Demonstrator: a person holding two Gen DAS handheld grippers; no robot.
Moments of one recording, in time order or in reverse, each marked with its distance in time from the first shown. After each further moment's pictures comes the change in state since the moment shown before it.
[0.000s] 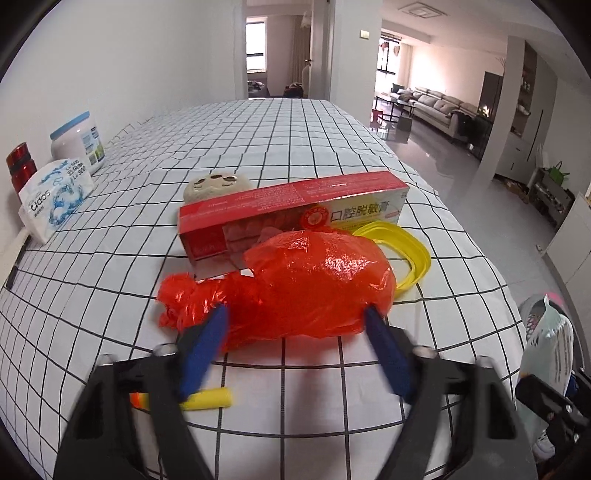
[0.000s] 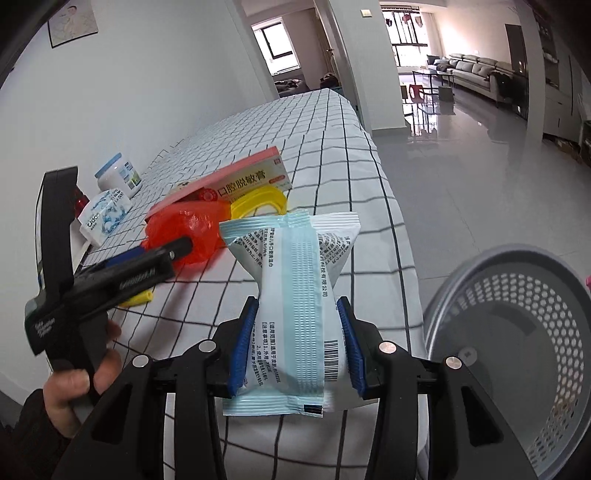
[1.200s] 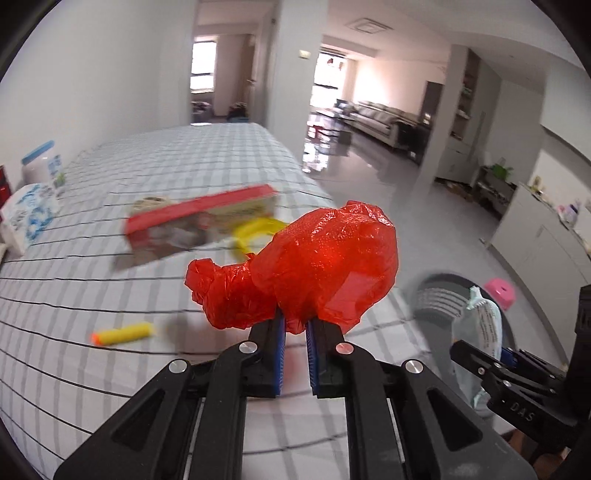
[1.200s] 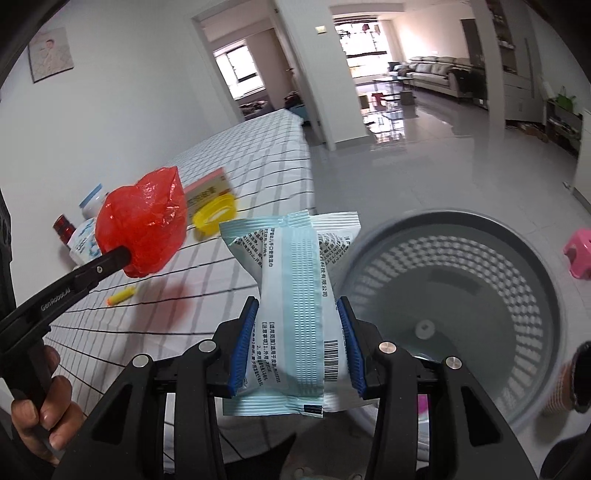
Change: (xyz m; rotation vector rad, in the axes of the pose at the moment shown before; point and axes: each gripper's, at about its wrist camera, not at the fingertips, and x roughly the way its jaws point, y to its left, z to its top) left arm -0.095 -0.069 -0.037 0.082 -0.076 -0.240; right arm -0.075 -0.062 -0.049 0.125 -0.104 -0.101
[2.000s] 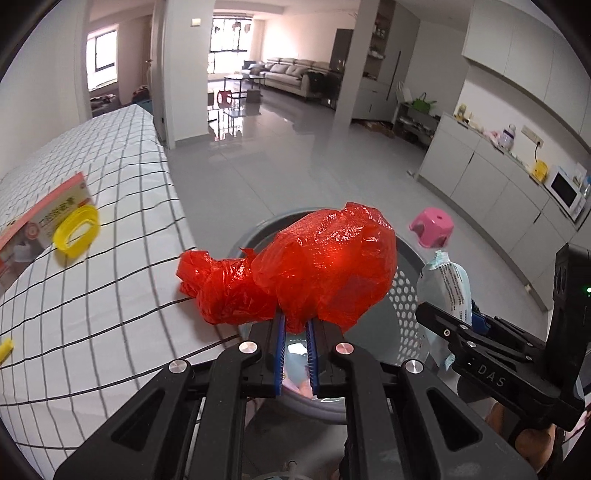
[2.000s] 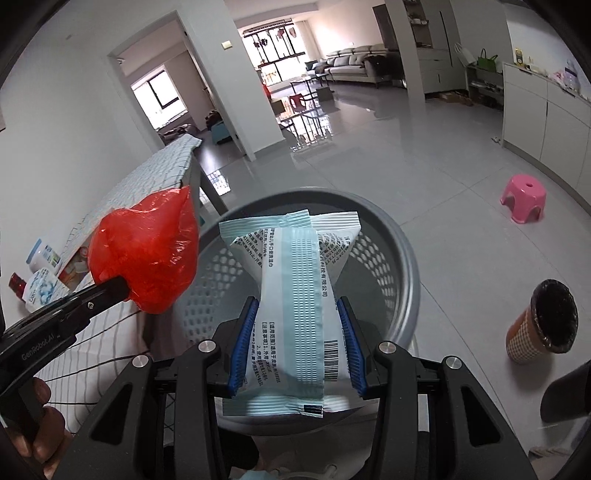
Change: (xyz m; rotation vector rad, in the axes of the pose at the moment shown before) left arm 0.055 -0.154 -0.024 0.226 0.168 -0.242; right arm -0.036 -0.124 -0.029 0.207 -0.025 -0.189
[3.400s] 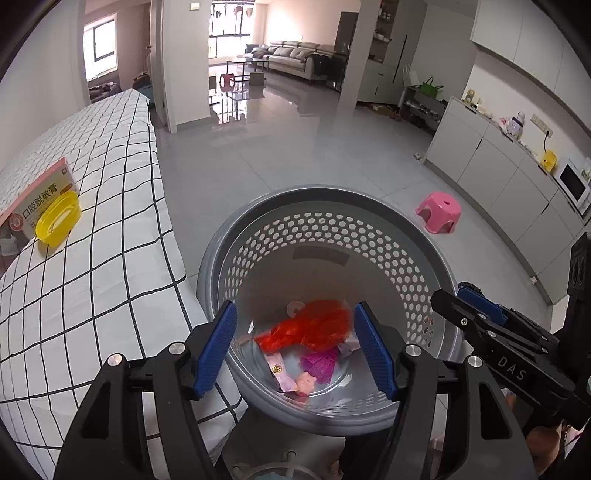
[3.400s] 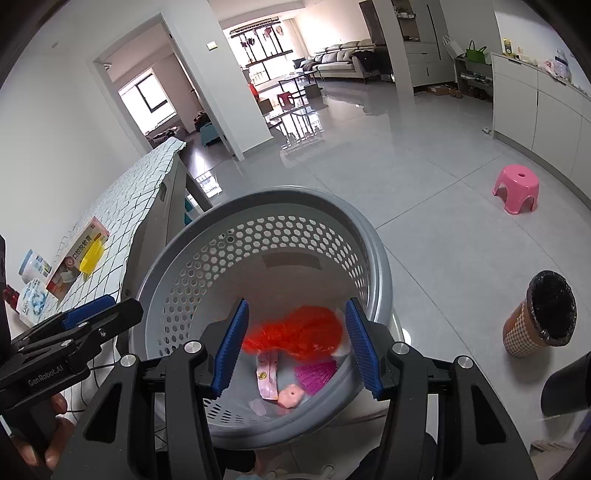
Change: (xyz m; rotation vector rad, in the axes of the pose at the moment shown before) left arm 0.026 -0.012 -0.001 -0.008 0.066 0.026; right arm 0.008 -0.025 0.004 0.037 0.003 -0.016
